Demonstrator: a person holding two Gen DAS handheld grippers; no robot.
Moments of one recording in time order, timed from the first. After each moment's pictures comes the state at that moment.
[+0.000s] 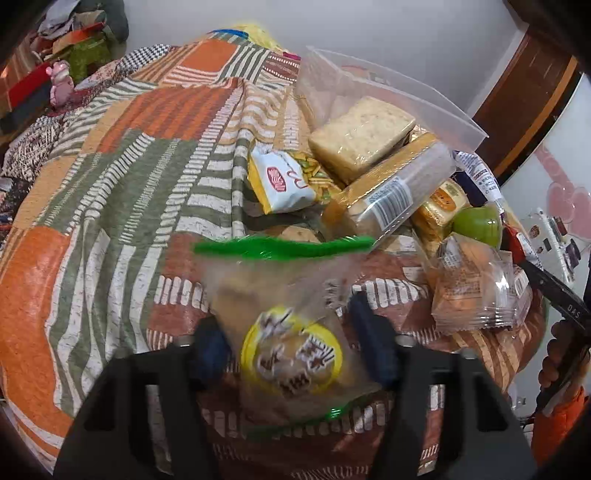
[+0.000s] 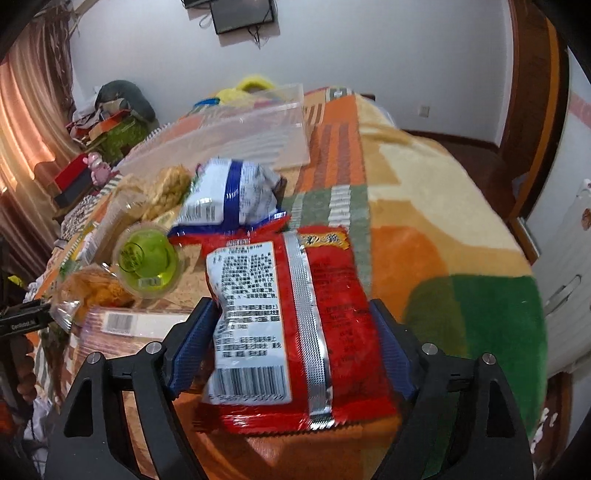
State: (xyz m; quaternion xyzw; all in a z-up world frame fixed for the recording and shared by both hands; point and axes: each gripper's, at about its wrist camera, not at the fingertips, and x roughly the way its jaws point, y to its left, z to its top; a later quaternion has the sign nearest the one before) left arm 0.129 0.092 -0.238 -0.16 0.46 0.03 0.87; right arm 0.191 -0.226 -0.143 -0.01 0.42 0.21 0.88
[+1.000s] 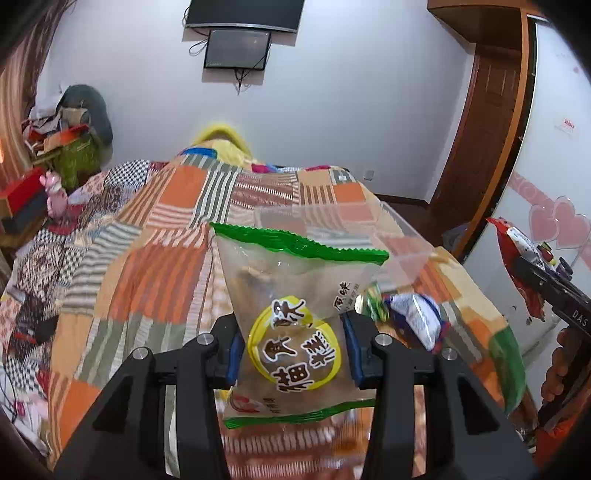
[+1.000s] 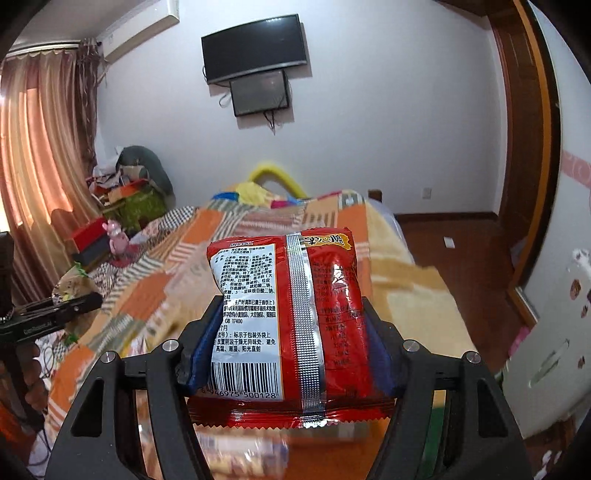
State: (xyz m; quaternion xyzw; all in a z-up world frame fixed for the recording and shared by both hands) left arm 0.177 0.069 -0.093 -0.09 0.31 0.02 0.95; right arm 0.210 -0.199 -0.048 0.01 0.26 0.23 0.94
